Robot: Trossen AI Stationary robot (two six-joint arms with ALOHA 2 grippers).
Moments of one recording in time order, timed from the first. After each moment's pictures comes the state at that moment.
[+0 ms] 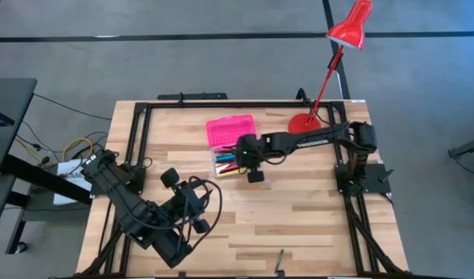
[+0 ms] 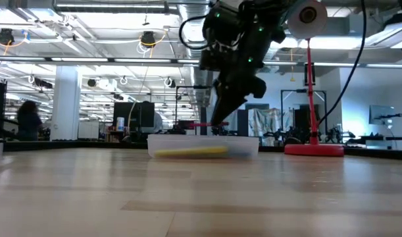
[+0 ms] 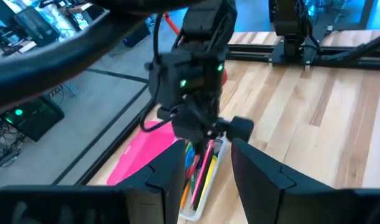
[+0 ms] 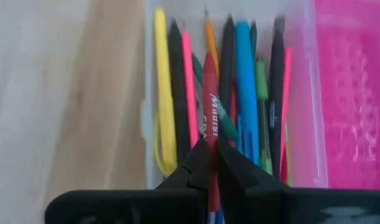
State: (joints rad) left arm -0.74 1.82 2.01 -1.57 -1.15 -1.06; right arm -0.07 1.86 1.29 -0.49 0.05 -0.35
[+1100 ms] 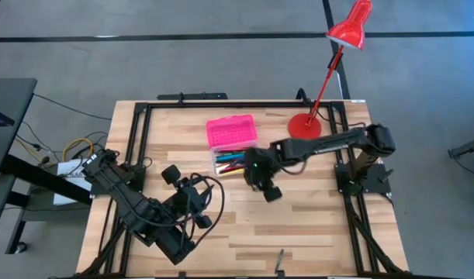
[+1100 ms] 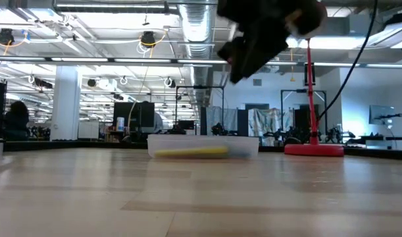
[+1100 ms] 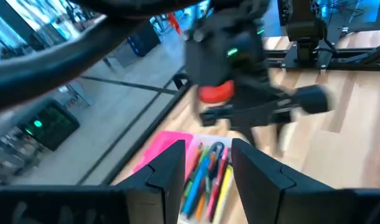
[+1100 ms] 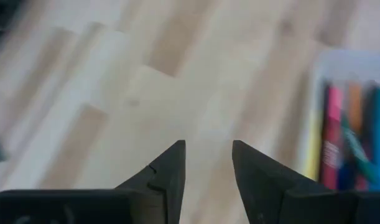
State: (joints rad) left arm -0.71 1.82 2.01 -1.57 -1.20 -1.00; right arm 0.05 1.73 1.32 -0.69 -0.24 -0.37
